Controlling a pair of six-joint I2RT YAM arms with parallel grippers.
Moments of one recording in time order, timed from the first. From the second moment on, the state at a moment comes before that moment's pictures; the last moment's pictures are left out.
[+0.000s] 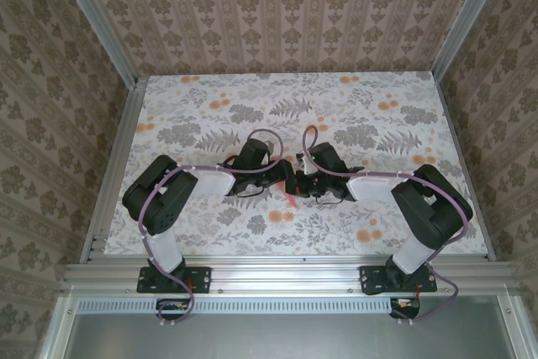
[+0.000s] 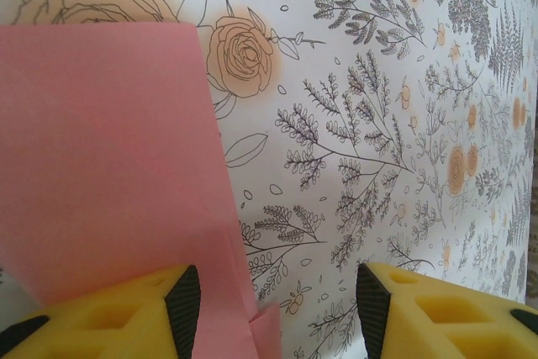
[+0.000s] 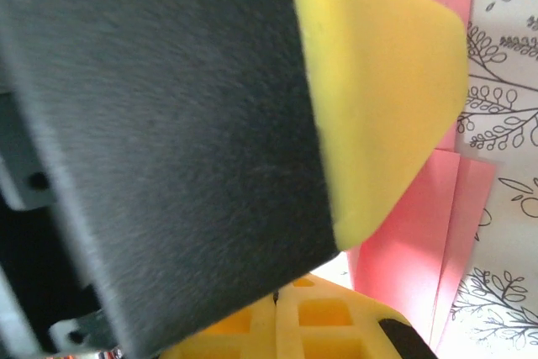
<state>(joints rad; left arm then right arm) -0.74 1.80 0.83 0.24 0.31 -0.94 0.58 1.65 0.72 0.11 -0.54 0.74</state>
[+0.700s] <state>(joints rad) -0.74 1.80 0.83 0.24 0.32 -0.93 0.59 1.72 0.75 -0.01 -0.44 0.68</state>
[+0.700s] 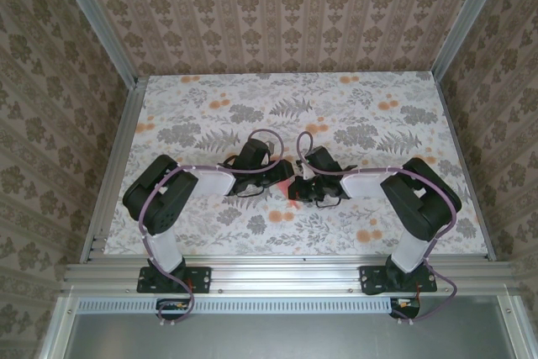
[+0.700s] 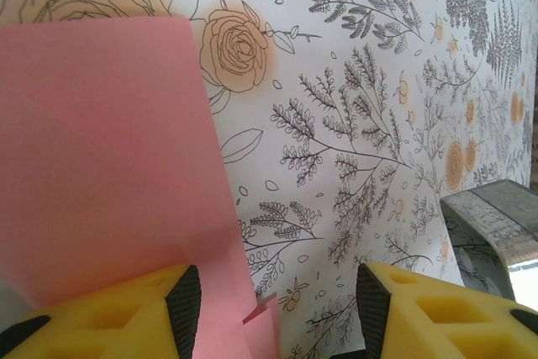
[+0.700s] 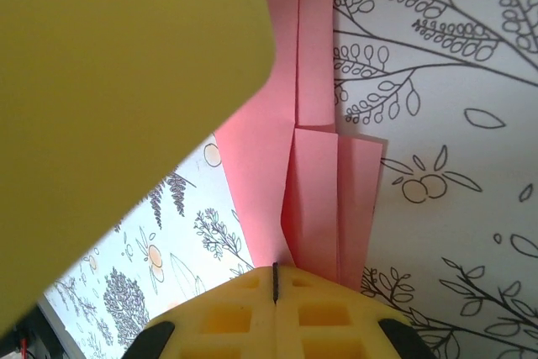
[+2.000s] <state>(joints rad) -0.74 1.82 0.85 0.21 0.32 -0.93 0.56 1.70 0.72 -0.02 -0.44 0.63</state>
